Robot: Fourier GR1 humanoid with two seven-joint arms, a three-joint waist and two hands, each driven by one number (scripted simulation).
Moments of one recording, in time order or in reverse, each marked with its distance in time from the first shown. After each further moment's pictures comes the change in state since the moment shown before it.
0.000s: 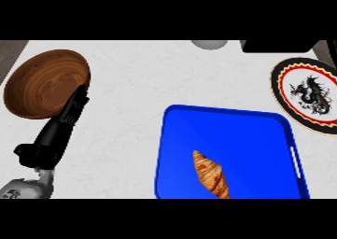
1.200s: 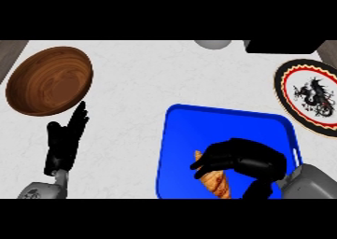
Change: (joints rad) left arm 0.024 -0.105 0.028 0.155 -0.022 0.164 0.218; right arm -0.004 -0.060 0.714 0.122 0.631 0.426 -0.453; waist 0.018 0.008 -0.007
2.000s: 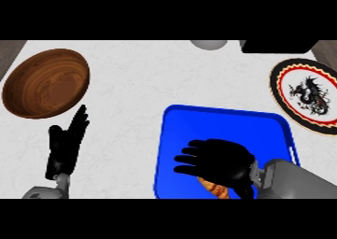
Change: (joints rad) left arm 0.029 -0.022 0.004 -0.013 -0.021 0.009 0.004; right arm -0.220 0.053 0.185 -0.103 0.460 0.249 0.375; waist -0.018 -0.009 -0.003
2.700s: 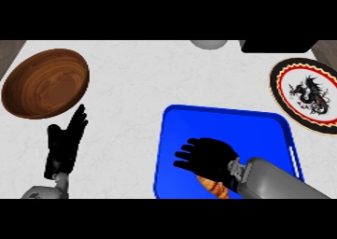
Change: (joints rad) left arm -0.001 -0.024 0.041 0.005 -0.030 -0.031 0.003; right arm 0.032 0.152 -0.028 0.145 0.234 0.160 -0.005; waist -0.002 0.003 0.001
